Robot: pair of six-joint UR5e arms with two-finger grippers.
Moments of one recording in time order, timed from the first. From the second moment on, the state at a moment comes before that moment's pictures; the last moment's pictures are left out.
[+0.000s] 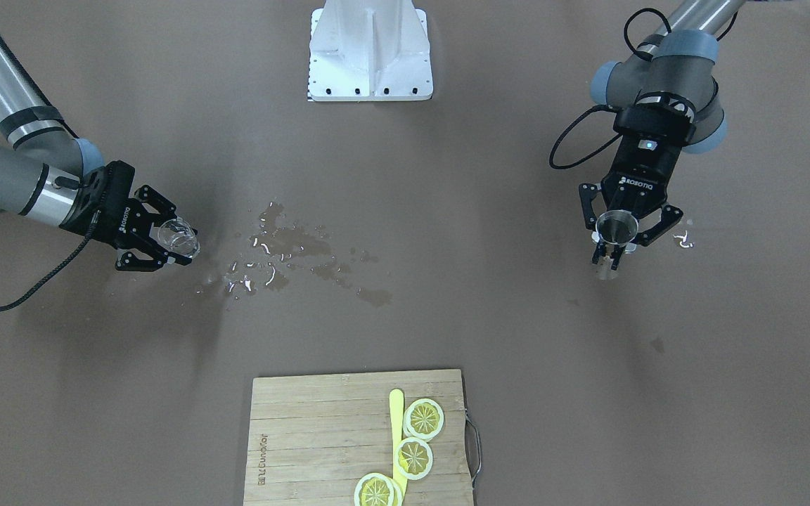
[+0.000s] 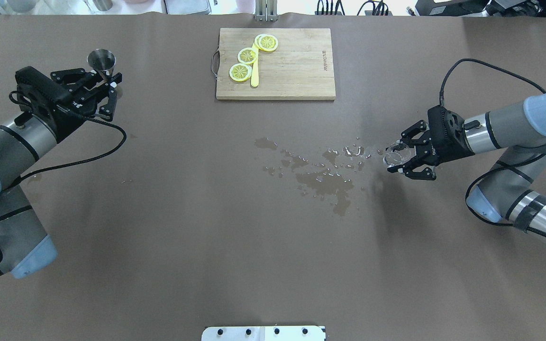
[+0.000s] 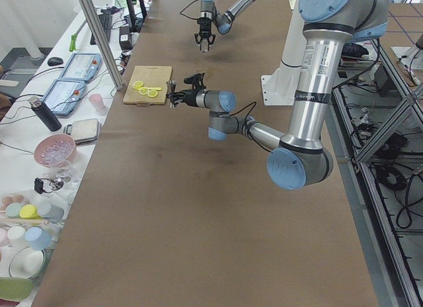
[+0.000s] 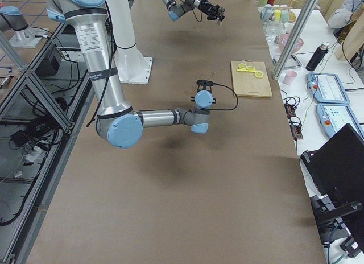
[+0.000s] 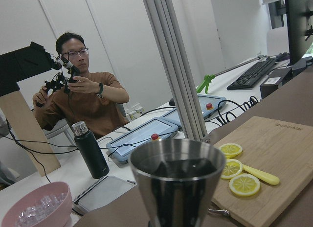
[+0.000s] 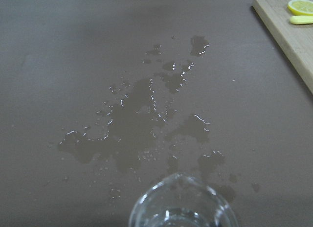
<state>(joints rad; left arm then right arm) -0.66 -1.76 -1.62 -3.00 -1.19 -0.42 0.84 -1.27 1.24 -0.10 2.37 -0.06</state>
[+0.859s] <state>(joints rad) -0.65 -1.80 -1.53 -3.00 -1.04 -0.69 0.83 -1.22 1.11 -0.06 2.43 -0.11</state>
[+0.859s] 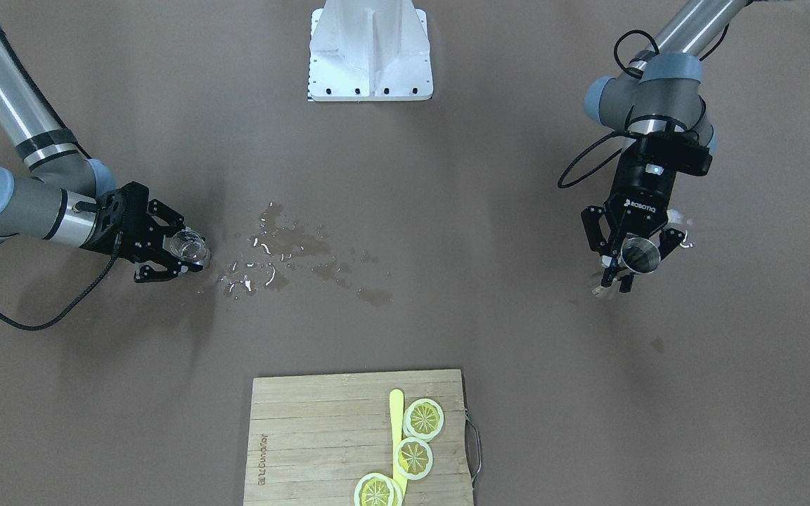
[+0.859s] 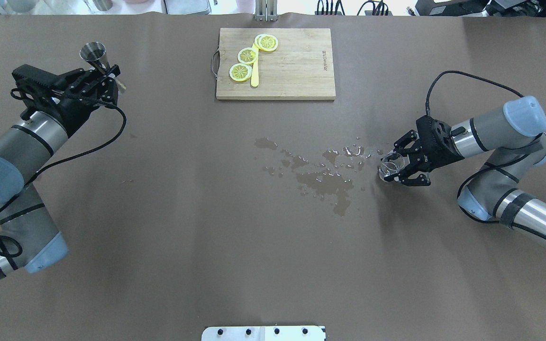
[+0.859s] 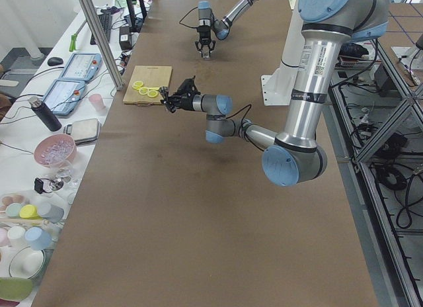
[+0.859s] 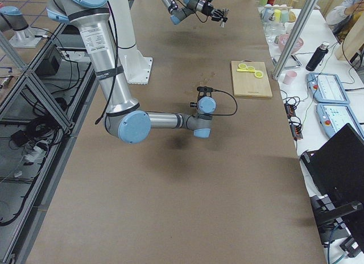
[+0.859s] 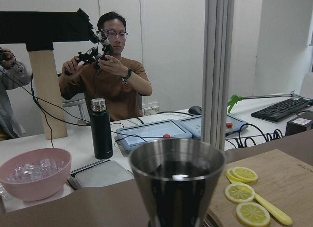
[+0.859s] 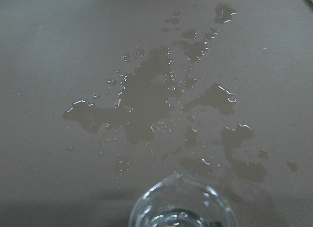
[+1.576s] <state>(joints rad) -0.49 -1.83 -1.53 -2.74 -0.67 -0.93 0.83 -1.22 1.10 -0.06 2.43 -0.11</state>
